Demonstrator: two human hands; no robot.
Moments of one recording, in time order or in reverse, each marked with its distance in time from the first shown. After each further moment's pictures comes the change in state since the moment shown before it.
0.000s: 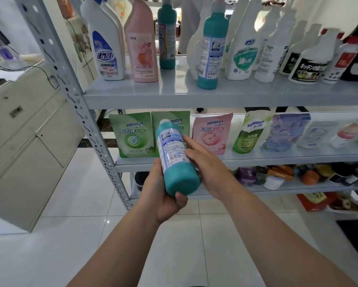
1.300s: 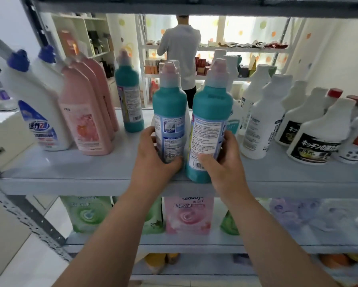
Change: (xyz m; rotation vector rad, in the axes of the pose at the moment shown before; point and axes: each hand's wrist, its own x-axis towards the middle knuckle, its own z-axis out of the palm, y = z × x) left_hand 0.240 0.146 0.157 1.286 0.447 1.177; right_hand 0.214 -0.092 -0.204 -0.005 0.193 -0.561
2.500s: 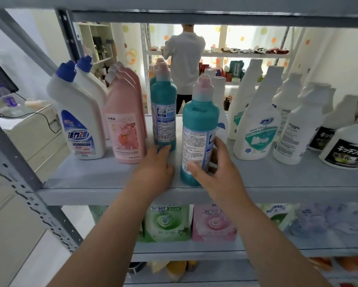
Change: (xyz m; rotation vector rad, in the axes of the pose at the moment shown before) left_hand 0.036 -0.044 -0.090 0.644 -0.323 0.049; right_hand -0.005 0.005 0.099 -0.404 -0.073 -0.011
